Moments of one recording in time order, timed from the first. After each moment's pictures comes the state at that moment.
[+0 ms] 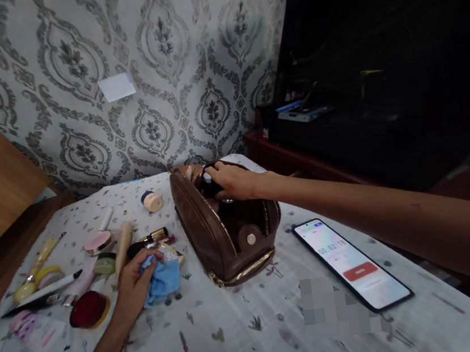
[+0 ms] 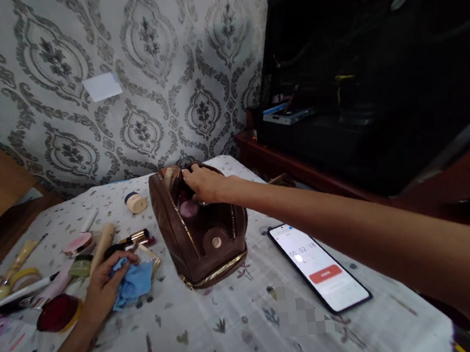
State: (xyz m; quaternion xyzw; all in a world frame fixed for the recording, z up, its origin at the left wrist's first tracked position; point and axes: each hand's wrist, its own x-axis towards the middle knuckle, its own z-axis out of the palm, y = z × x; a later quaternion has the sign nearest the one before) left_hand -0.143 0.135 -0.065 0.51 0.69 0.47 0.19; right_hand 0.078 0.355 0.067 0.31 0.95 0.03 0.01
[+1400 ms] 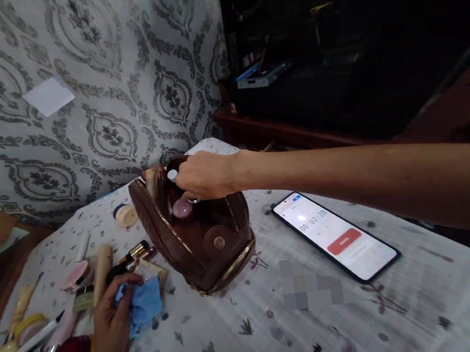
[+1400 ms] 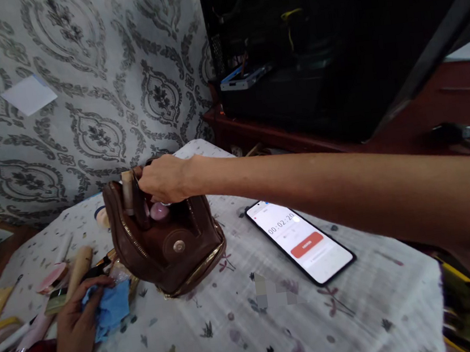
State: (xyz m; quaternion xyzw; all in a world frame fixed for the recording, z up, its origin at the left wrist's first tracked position) left_hand -0.144 0.133 -0.067 0.51 0.73 0.44 0.11; right_hand 0.108 0.355 0.078 0.21 0.97 0.11 0.00
